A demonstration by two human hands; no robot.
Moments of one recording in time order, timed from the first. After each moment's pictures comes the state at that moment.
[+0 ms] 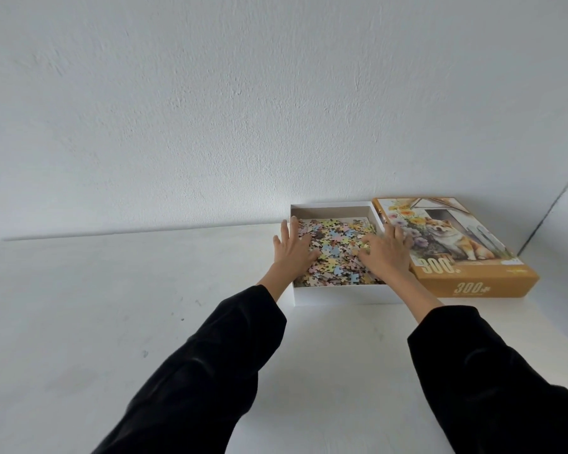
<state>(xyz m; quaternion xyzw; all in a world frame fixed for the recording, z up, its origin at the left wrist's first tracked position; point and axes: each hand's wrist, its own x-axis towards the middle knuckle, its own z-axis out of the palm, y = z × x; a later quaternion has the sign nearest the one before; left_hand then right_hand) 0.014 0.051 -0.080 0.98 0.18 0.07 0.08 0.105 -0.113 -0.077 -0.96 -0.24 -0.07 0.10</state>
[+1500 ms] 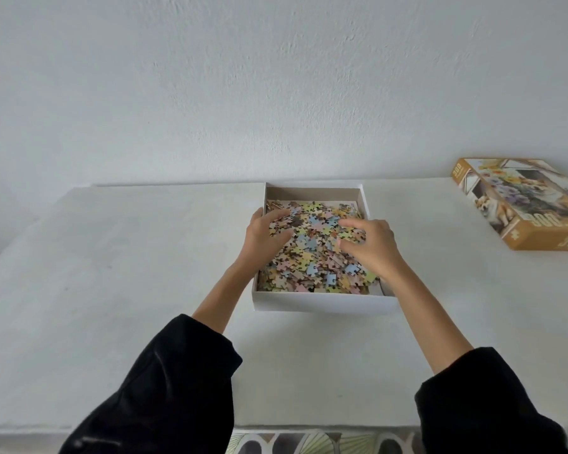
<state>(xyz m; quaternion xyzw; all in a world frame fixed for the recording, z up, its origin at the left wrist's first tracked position) -0.244 0.177 -0.055 0.86 0.24 0.19 0.40 -0.151 0.006 -0.038 -0.86 -0.31 0.07 0.39</state>
